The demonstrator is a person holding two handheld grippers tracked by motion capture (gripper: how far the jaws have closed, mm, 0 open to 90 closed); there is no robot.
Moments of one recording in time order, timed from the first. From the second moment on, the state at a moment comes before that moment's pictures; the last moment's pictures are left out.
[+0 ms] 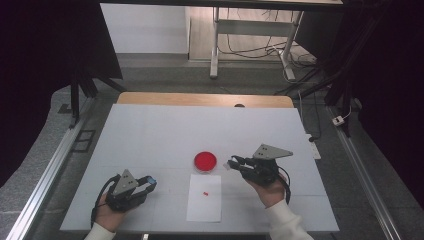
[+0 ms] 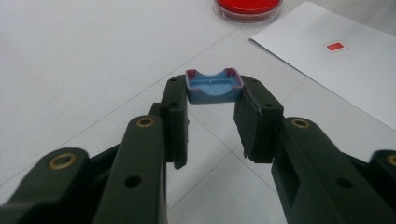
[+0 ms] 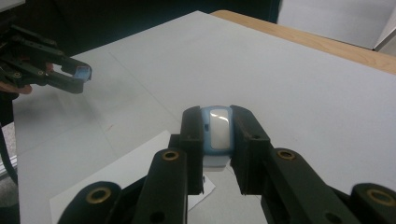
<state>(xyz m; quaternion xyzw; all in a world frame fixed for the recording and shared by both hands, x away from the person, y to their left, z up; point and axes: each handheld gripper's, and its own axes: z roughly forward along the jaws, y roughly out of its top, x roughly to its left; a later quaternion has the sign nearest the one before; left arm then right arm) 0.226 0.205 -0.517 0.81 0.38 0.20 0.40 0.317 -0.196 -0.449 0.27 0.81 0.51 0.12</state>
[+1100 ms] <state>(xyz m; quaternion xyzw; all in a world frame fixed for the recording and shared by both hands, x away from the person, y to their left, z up) 0.229 0.197 -0.515 0.81 0.37 0.20 0.40 0.314 -0.195 -0.450 0.26 0.81 0.51 0.12</state>
